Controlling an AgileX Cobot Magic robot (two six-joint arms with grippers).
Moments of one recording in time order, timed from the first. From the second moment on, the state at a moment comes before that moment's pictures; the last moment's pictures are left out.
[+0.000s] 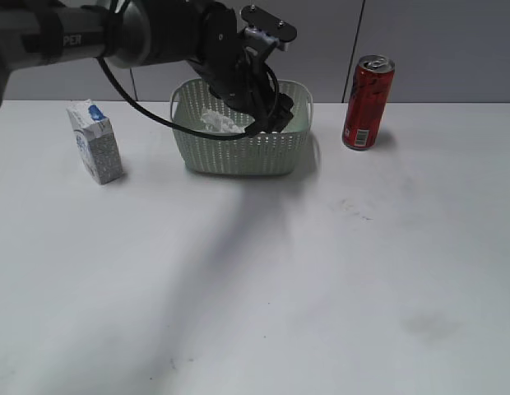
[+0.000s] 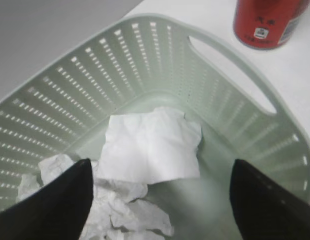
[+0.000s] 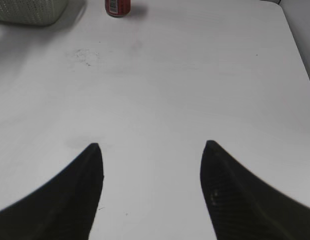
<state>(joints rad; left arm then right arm) -0.62 2.32 -1.97 -0.07 0.63 0.34 0.09 0.05 -0.42 0.06 0.94 -0.07</state>
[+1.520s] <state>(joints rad) -0.17 1.66 -1.56 -0.06 1.22 0.25 0.09 0.05 -0.42 0.03 0.94 0.03</state>
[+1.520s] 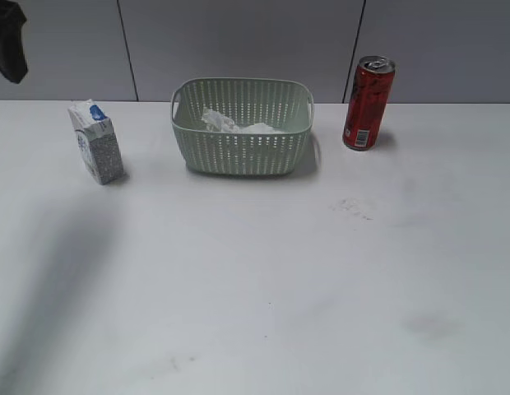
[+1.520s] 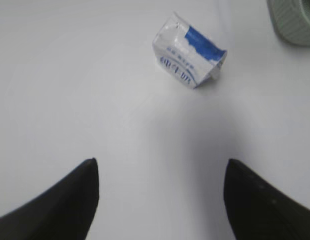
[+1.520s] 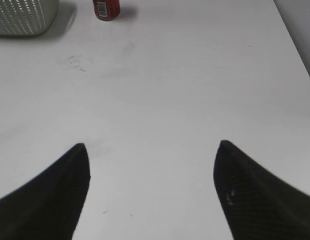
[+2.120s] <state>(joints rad) -0.17 1.11 -1.00 -0.06 1.14 0.20 0.09 0.05 -0.42 0.03 0.94 0.03</state>
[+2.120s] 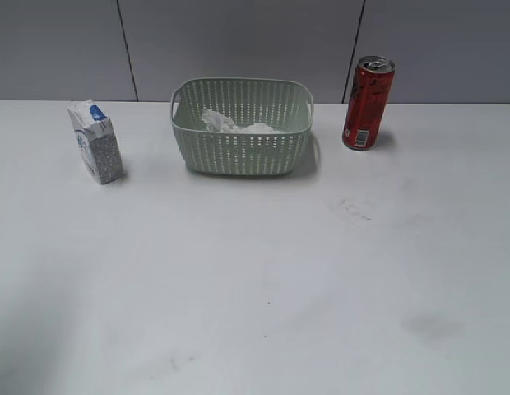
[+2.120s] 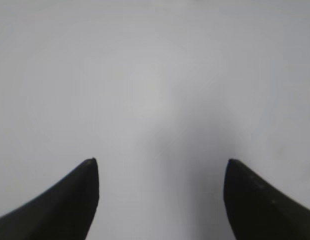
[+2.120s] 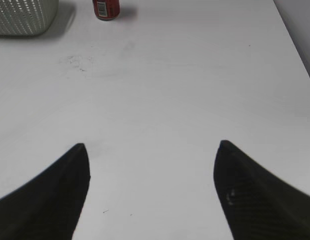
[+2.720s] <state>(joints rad) -0.17 0.57 -0.54 -0.06 1.05 0.09 0.09 0.05 -0.42 0.03 0.94 0.03</state>
